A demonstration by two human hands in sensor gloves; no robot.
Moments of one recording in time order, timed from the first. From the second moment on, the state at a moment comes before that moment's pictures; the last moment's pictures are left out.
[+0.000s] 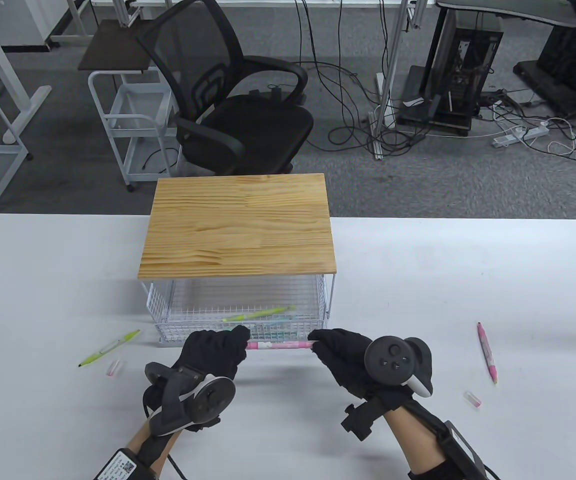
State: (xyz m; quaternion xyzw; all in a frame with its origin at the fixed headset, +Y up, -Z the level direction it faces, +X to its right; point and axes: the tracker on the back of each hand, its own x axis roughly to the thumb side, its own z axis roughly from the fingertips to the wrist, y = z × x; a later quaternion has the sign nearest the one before) left_hand -0.169 -0.655 -0.261 0.21 -0.20 0.04 0.96; right_hand 0.117 -0.687 -0.299 0.24 -0.05 0.89 0.37
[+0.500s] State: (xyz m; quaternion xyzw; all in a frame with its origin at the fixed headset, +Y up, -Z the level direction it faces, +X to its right) left_hand -0.175 -0.672 -0.278 0.17 -0.19 0.06 0.97; right_hand 0.118 -0.692 -0.308 0.22 -0.01 0.90 0.37
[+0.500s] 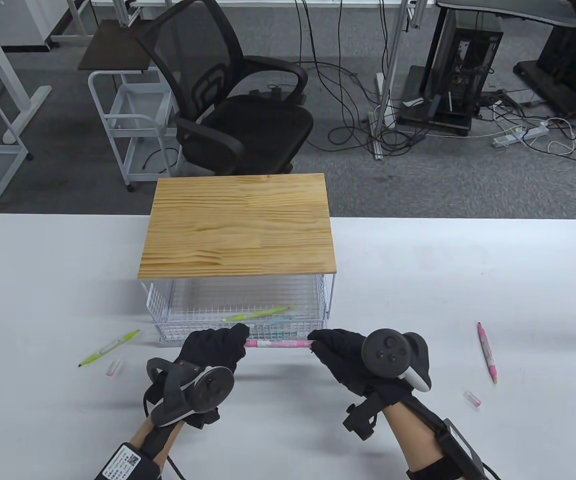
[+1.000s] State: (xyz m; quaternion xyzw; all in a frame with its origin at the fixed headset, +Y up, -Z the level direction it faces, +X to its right) left_hand -0.171 -0.663 -0.330 0.13 -0.04 0.03 0.99; right_hand 0.169 -0.658 -0.307 0.14 -0.12 0.91 0.37
